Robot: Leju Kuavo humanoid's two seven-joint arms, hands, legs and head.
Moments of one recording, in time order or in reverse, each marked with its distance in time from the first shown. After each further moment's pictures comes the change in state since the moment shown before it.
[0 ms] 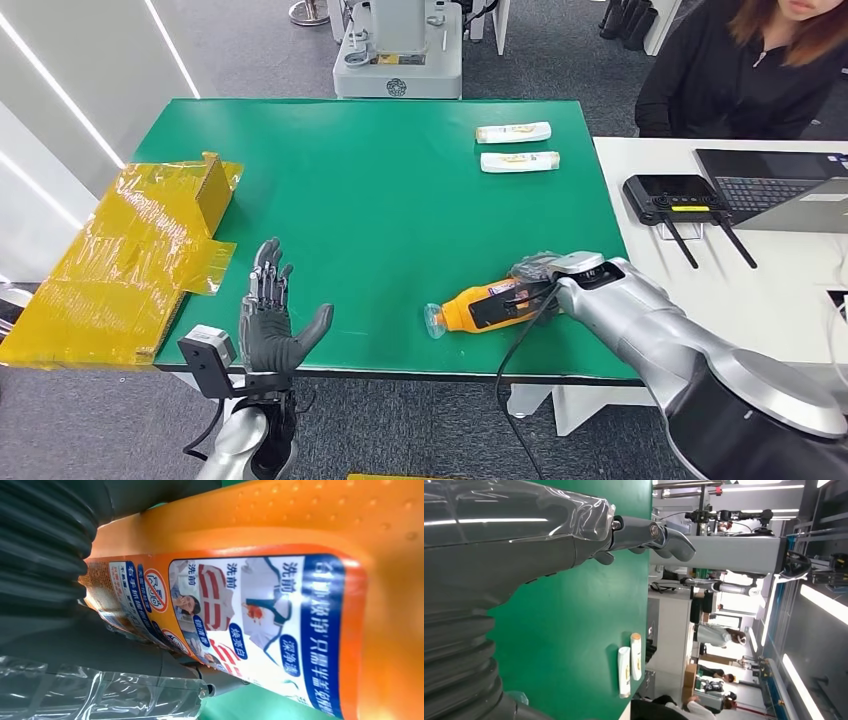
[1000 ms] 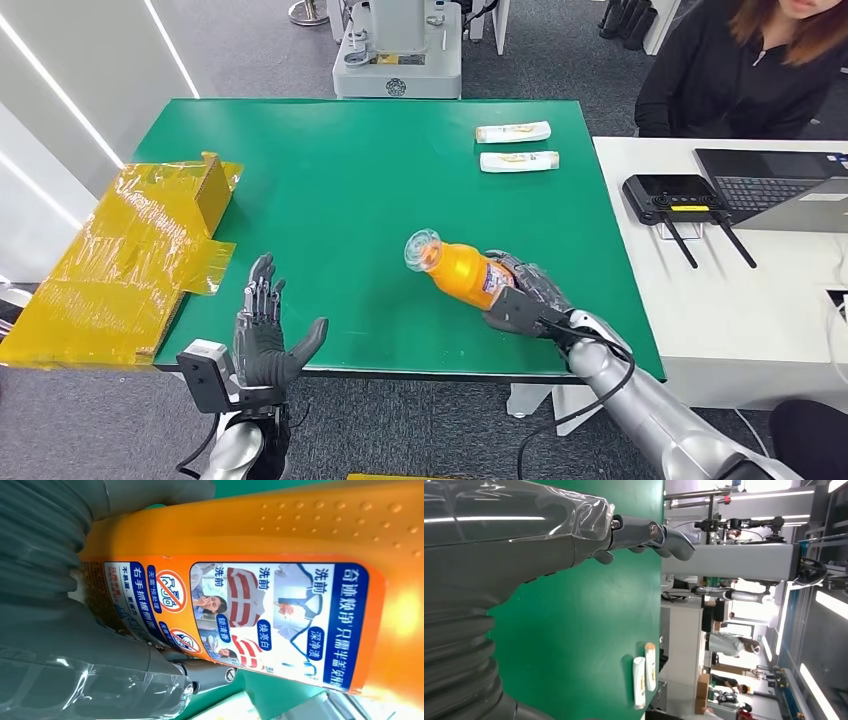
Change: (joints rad) left arm 0.055 0.003 0.029 -0.013 -0.039 0.004 0.009; right arm 0.424 -0.084 -0.573 -0.349 -0.372 -0.529 -0.381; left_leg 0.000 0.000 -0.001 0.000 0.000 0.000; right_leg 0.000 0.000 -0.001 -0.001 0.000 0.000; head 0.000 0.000
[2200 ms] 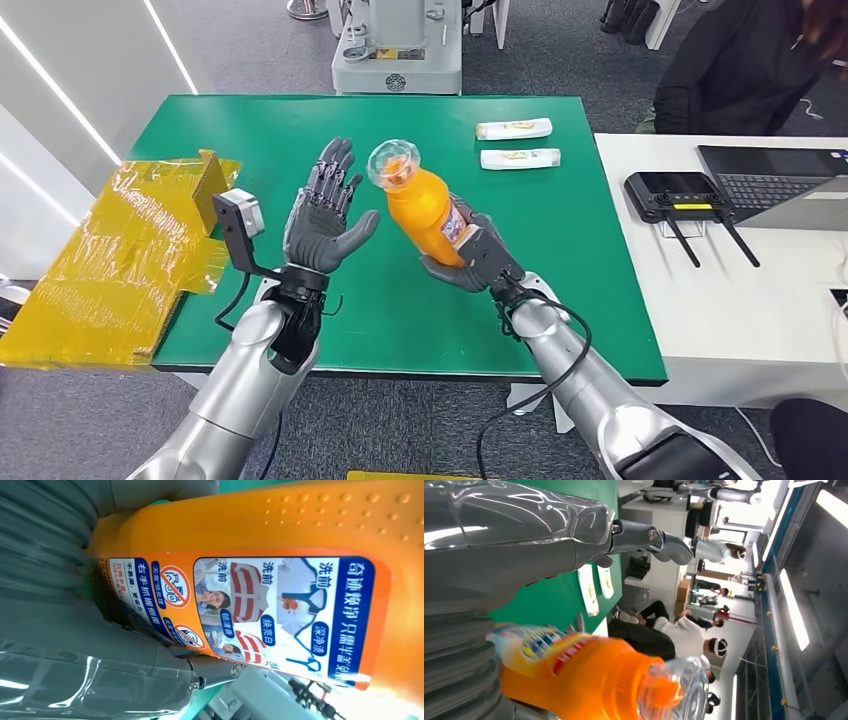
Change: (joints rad) left arm -0.463 -0.057 -0.096 0.193 0.230 -0.243 0.241; right arm -0.095 0.270 -0.183 0.043 -0.077 0.028 -0.075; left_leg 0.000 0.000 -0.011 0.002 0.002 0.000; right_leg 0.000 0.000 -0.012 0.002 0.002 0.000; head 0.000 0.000
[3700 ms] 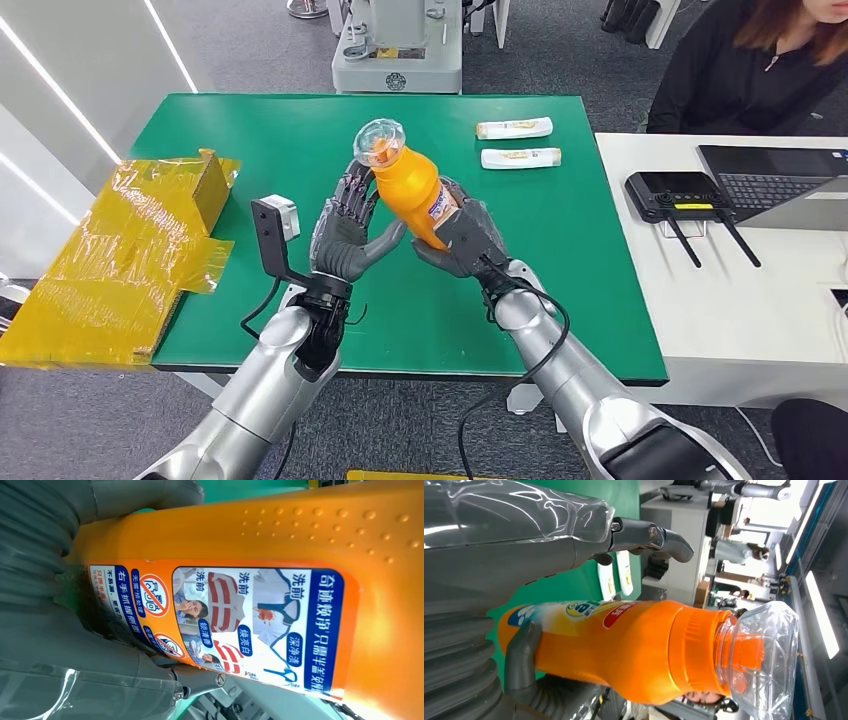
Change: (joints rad) left arm -0.017 -0.032 -0.076 0.090 0.004 0.086 -0.027; right arm -0.030 0.056 -0.035 0.005 0.087 -0.110 0.100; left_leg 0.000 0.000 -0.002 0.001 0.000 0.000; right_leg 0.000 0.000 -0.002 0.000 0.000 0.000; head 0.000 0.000
